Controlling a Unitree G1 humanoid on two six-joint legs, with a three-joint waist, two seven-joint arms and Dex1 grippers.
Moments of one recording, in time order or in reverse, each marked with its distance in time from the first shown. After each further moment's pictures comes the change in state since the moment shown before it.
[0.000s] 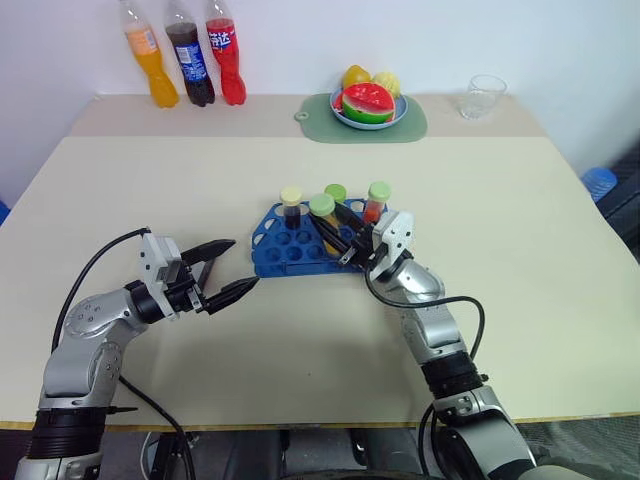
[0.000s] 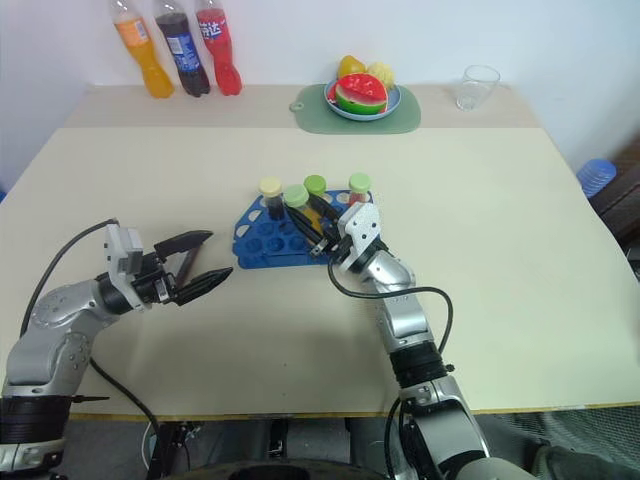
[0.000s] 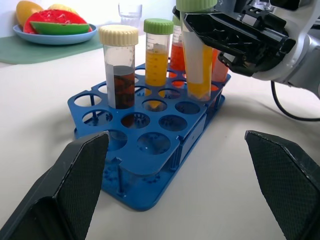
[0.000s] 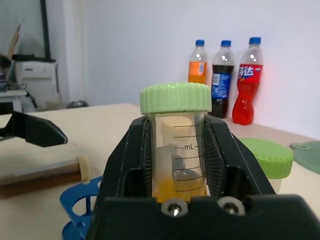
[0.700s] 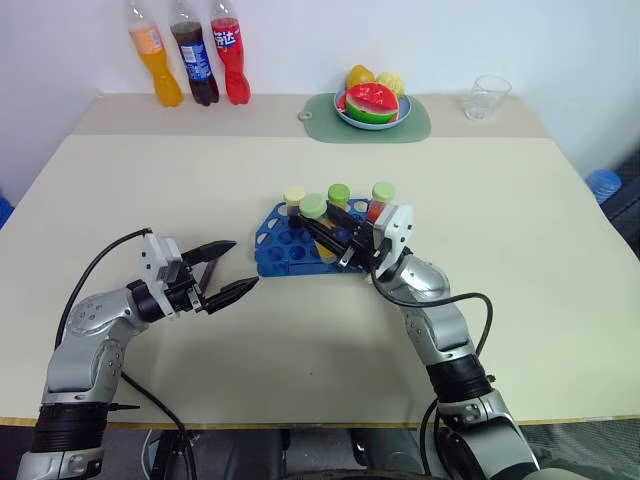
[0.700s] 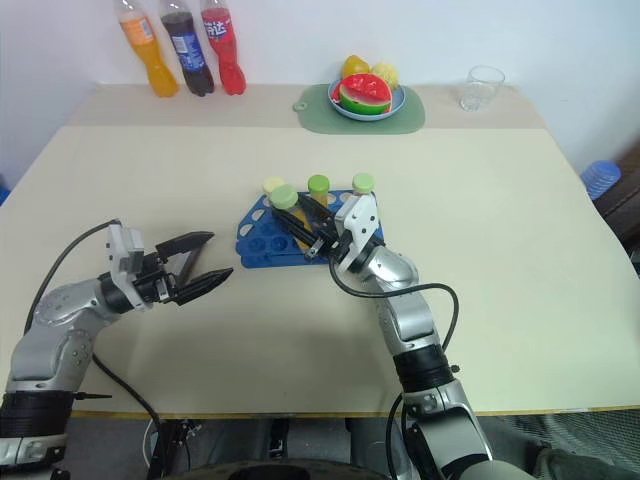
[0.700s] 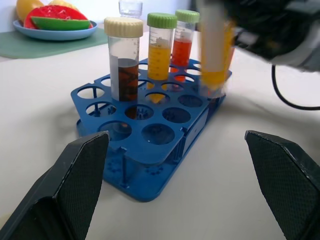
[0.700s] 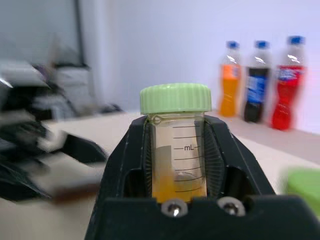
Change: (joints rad) left arm -0.011 0.000 -0.010 0.046 0.002 -0.022 -0.029; right arm 0.000 -0.029 0.006 -0.134 0.028 0.174 0.046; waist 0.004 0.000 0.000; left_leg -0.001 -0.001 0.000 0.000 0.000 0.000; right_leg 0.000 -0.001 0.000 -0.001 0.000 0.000
